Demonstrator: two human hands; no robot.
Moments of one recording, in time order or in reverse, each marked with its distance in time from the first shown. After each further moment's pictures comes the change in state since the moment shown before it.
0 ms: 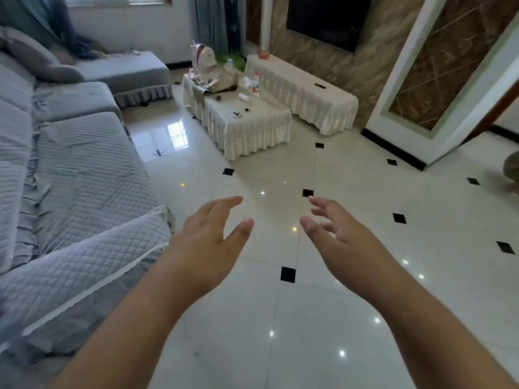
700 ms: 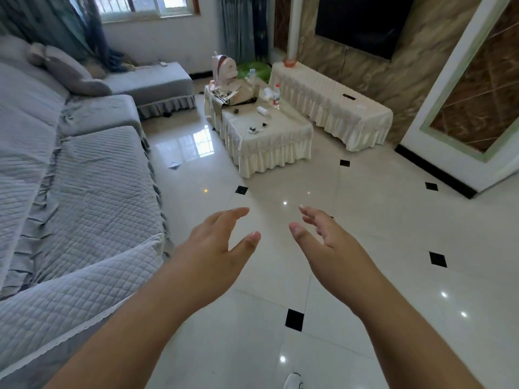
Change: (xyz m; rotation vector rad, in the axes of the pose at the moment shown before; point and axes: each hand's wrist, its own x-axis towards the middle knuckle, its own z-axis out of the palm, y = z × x) left_hand 0.221 0.060 0.051 0.095 -0.014 -0.108; right_hand 0.242 0.061 -0.058 0.113 -0.099 0.021
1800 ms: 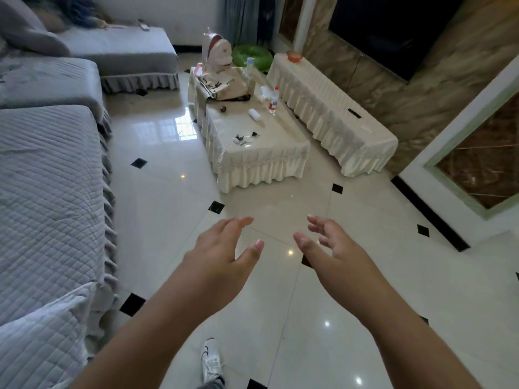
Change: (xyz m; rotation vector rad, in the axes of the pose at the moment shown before) left_hand 0.416 -0.014 0.010 -0.193 -0.023 -0.031; right_hand 0.415 -0.001 -0.052 -0.160 -0.042 0.056
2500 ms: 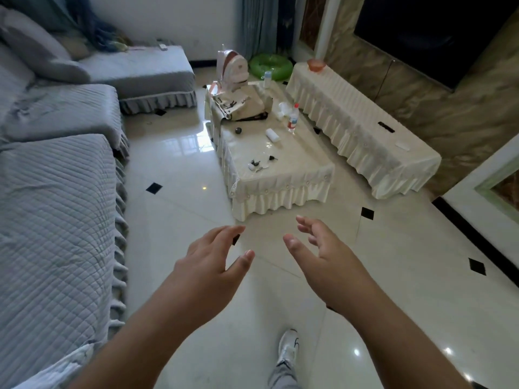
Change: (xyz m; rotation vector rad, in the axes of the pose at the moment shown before) left_hand 0.227 -0.003 -0.048 0.136 0.028 -0.104; right_hand 0.257 -0.027 -0.003 0.043 -0.081 -0.095
